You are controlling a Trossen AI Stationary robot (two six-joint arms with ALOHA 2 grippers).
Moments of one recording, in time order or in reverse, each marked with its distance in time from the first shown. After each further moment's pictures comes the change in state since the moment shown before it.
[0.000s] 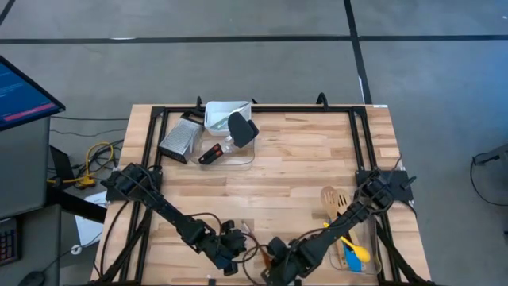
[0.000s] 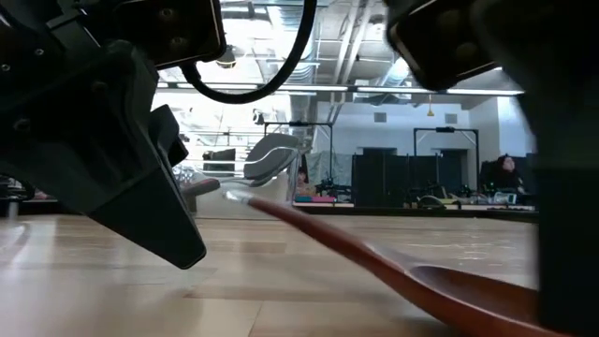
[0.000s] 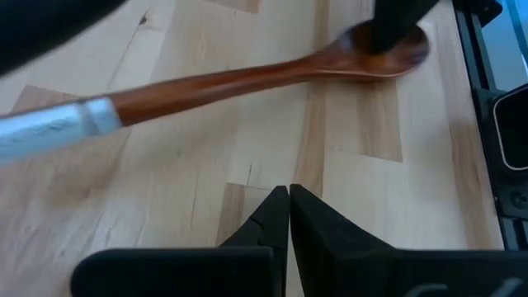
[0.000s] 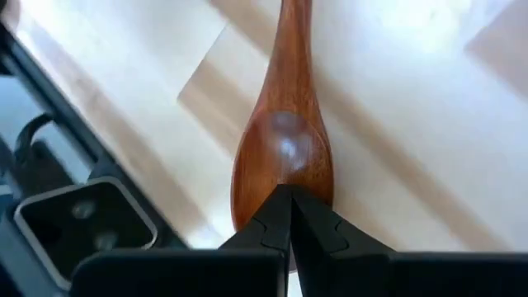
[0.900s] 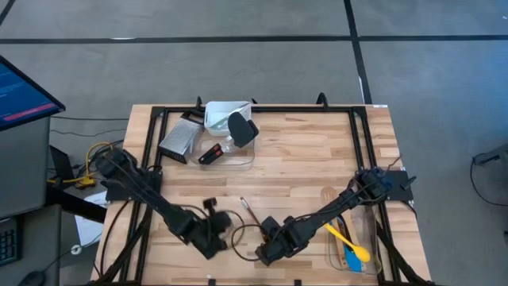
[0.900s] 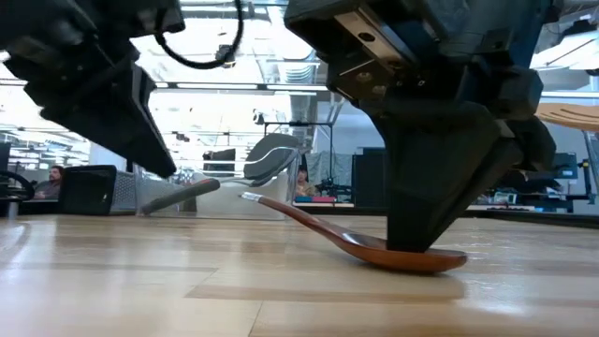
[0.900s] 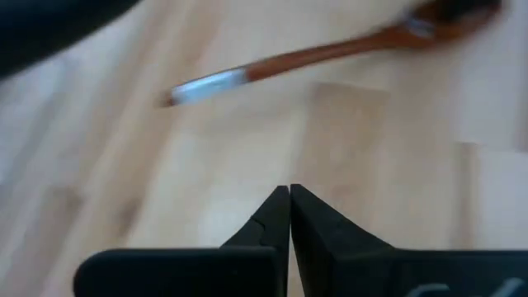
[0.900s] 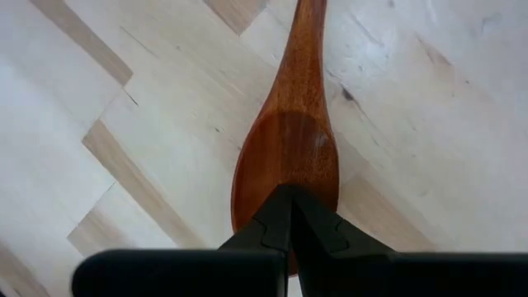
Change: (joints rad) left arm 0.001 -0.234 -0.066 -0.494 -0.283 -0.018; right arm -0.143 -0.002 0.009 -0.187 0.038 -0.175
